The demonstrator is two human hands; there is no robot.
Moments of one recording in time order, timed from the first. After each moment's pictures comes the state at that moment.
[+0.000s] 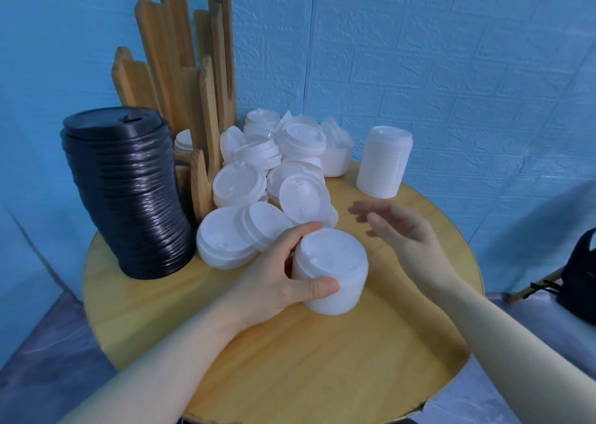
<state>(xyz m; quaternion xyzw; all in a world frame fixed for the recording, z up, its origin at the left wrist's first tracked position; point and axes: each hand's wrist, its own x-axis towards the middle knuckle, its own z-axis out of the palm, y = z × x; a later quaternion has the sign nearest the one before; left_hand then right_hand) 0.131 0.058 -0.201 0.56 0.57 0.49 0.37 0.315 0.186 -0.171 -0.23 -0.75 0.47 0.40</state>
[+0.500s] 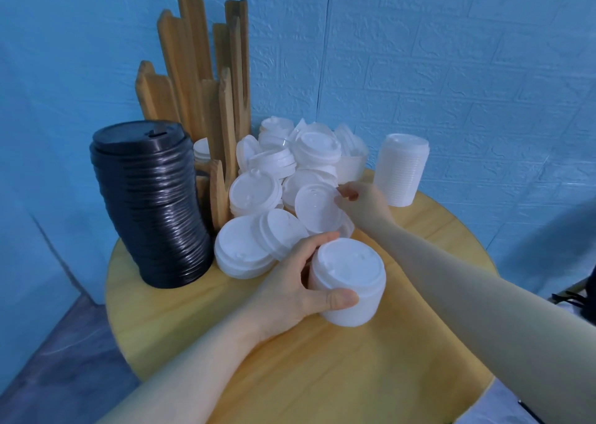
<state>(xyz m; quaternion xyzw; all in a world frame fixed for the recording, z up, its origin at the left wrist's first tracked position) 0.130 0.060 -0.202 0.54 0.57 0.50 0.37 0.209 0.269 -0.176 -0.42 -0.81 0.25 0.32</state>
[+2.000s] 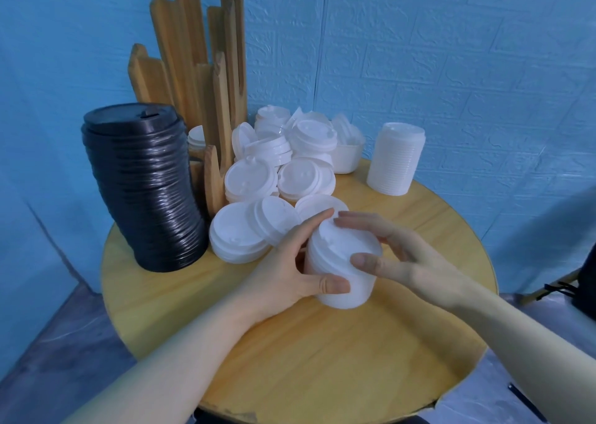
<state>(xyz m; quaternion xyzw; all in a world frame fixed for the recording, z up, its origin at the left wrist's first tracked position) 0.132 0.062 -0.203 0.56 0.56 0.50 0.35 0.318 0.162 -0.159 -0.18 -0.85 0.44 0.21</state>
